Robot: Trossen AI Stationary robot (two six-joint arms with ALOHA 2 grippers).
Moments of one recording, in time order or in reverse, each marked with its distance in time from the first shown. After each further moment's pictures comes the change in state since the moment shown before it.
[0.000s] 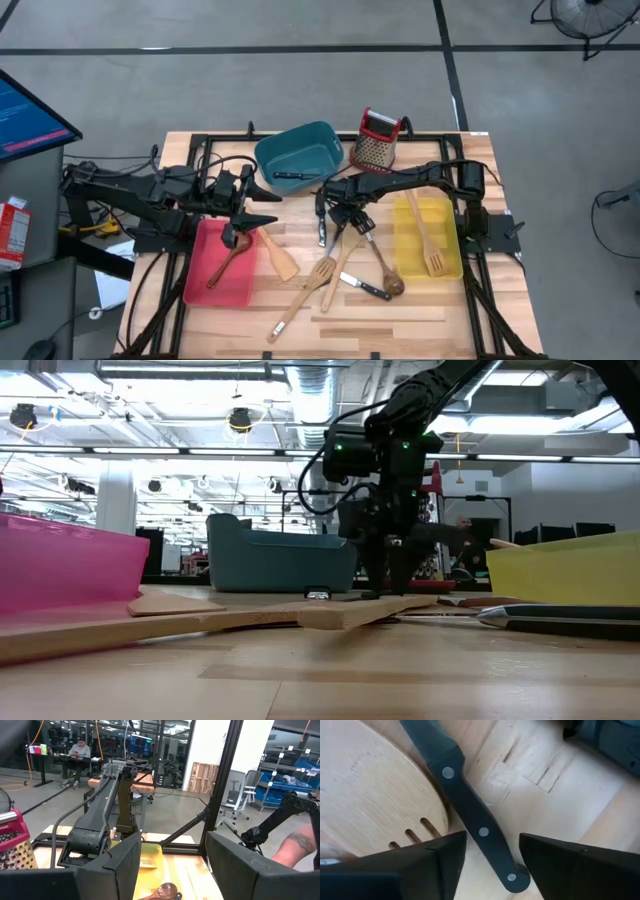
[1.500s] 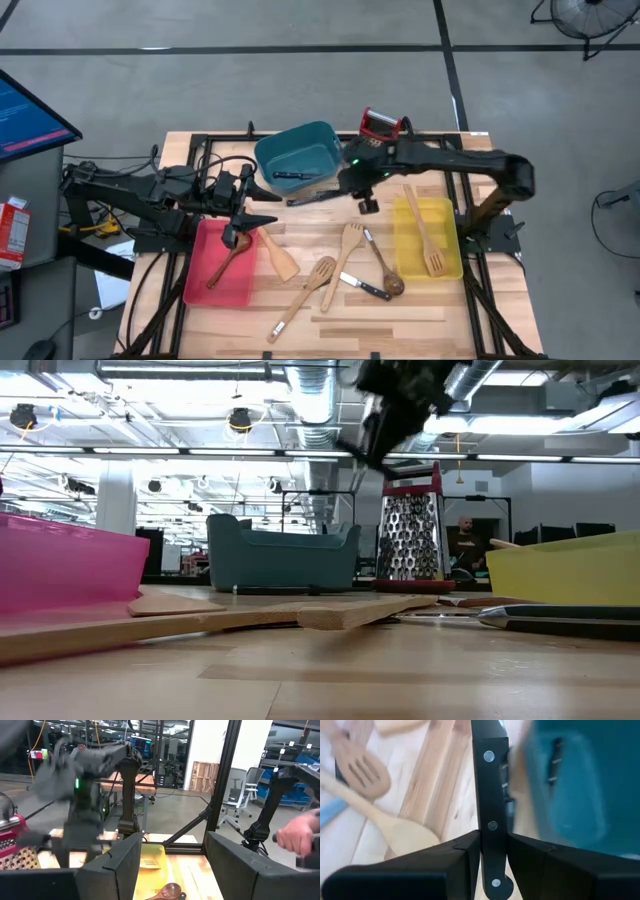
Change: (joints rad) left arm 0.000 0.000 0.000 0.002 -0.001 0.034; right arm -0.065 -0.410 0.111 -0.114 -0.144 0.242
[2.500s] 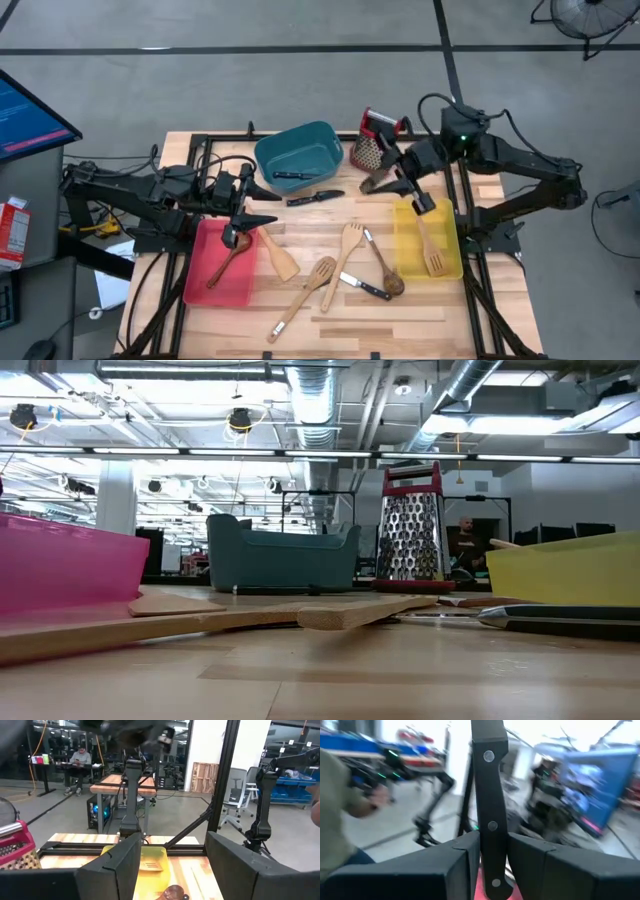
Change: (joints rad) left arm 0.000 0.000 0.000 0.011 0.000 0.027; right arm 0.132 -0.389 0.001 0.668 -0.528 0.300
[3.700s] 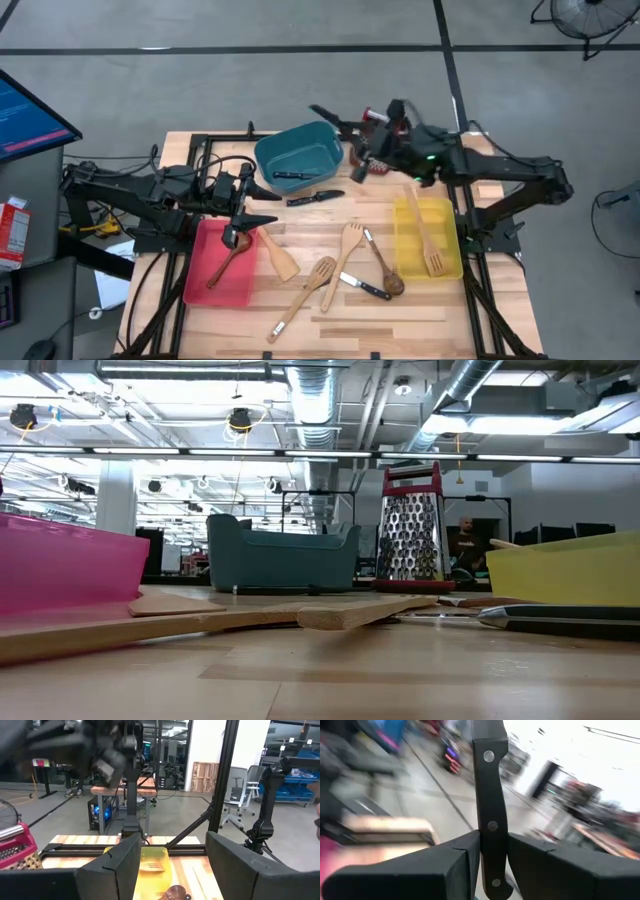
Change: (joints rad) left arm 0.000 0.000 0.000 0.002 0.000 0.017; right arm 0.089 0.150 0.000 0.047 1.238 -0.231
